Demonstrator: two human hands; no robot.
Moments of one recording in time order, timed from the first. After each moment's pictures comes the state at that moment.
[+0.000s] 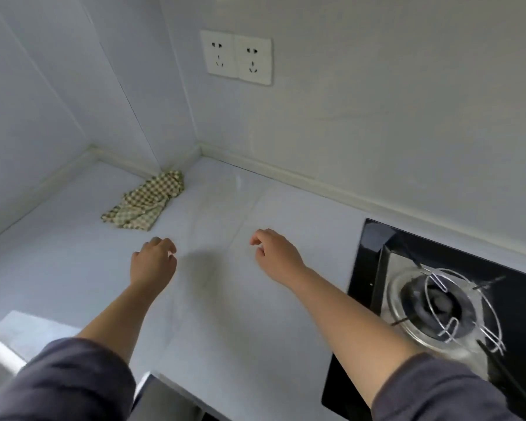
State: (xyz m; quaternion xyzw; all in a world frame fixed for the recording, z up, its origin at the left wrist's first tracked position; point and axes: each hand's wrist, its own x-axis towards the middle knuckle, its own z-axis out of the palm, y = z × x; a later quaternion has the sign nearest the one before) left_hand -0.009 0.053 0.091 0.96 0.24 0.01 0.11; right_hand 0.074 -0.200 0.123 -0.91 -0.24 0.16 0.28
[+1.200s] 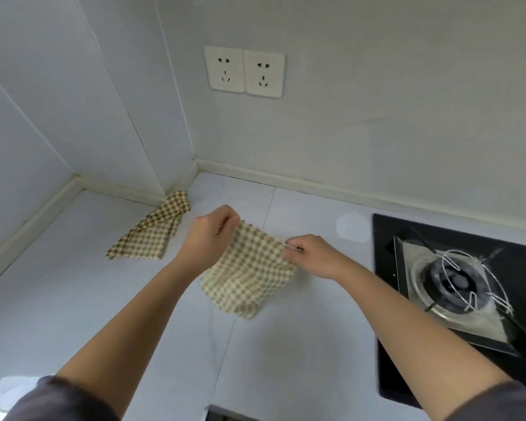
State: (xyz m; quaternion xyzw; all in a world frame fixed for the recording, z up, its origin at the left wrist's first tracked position) left_hand 0.056 0.067 0.187 0.90 -0.08 0.09 0.41; right_hand 0.080 -0.169 0.158 -0.89 -0.14 0.24 0.36
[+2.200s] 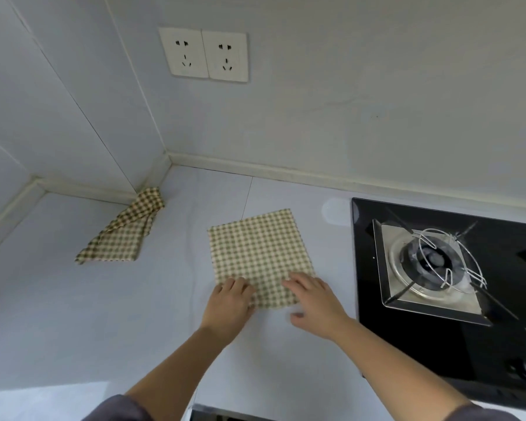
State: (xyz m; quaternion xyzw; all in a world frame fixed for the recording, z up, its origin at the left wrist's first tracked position) left_hand -0.013 0.006 0.045 0.98 -0.21 -0.03 0.06; right_hand -0.004 -0.224 0.052 -0.96 -0.19 0.18 0.15
